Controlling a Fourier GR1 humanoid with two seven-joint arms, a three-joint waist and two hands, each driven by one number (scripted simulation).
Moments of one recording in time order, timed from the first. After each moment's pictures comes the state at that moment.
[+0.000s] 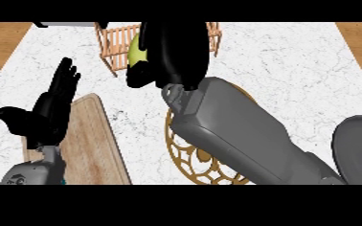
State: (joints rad) left arm -0.12 0.16 0.04 -1.66 0.00 0.14 0.17; right arm -1.09 -0.01 0.48 -1.38 0.80 -0.14 1.10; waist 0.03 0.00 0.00
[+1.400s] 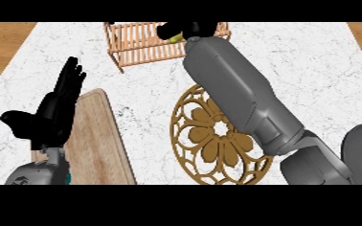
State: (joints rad) left arm -0.12 0.14 0.02 -1.69 -0.02 0.13 0.17; right arm -1.32 0.00 0.32 -0.52 0.43 -0.70 0.59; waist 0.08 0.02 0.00
